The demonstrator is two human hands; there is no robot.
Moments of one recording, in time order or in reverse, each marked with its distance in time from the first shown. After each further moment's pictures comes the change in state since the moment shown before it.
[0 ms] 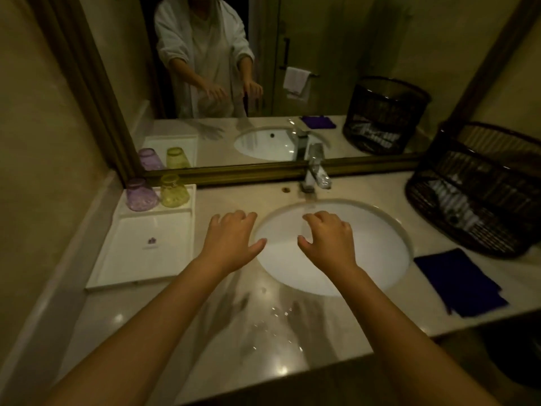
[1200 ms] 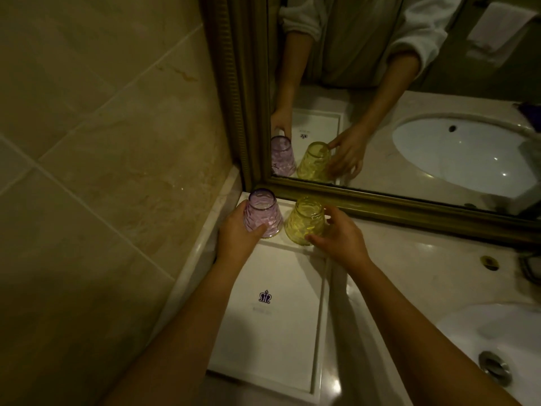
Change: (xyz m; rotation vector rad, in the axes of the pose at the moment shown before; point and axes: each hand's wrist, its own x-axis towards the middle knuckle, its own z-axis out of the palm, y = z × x) left_hand 0.101 -0.337 0.087 -0.804 0.398 -0.776; right_hand 0.259 -0.203 0.265 0.583 -0.378 -0.085
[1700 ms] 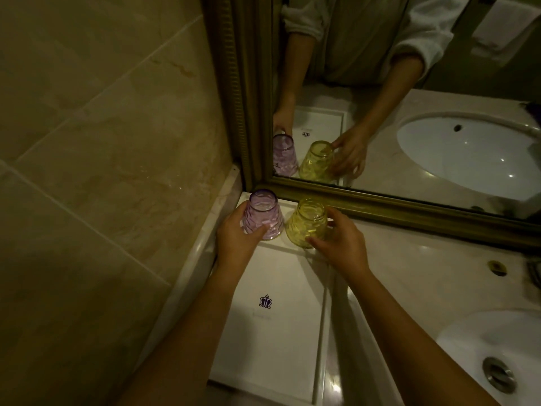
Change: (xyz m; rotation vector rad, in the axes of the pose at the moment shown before) left_hand 0.002 -0.011 0.007 -0.096 0.080 -0.007; right_hand -0.002 0.005 0.013 0.081 0.120 -0.026
